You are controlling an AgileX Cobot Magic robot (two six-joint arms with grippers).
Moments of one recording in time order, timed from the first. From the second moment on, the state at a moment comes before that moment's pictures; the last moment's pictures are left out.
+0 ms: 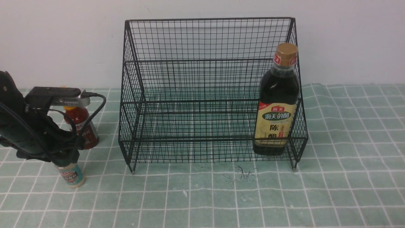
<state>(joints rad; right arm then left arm) -0.09 -0.01 0.02 0.08 0.40 -0.05 0.09 1.66 -1.03 -0.12 0.70 0.19</state>
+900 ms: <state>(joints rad) -0.09 -0.01 0.02 0.08 0.40 -0.05 -0.33 1.60 -1.47 -0.02 0.97 -0.08</state>
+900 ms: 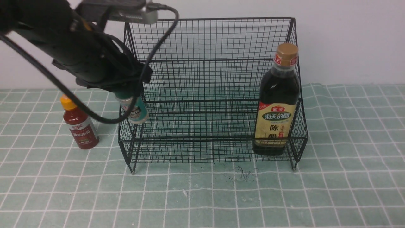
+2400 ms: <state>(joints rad) -0.09 -0.01 0.02 0.08 0.40 -0.06 0.04 1.67 -1.82 0.05 1.25 -0.03</state>
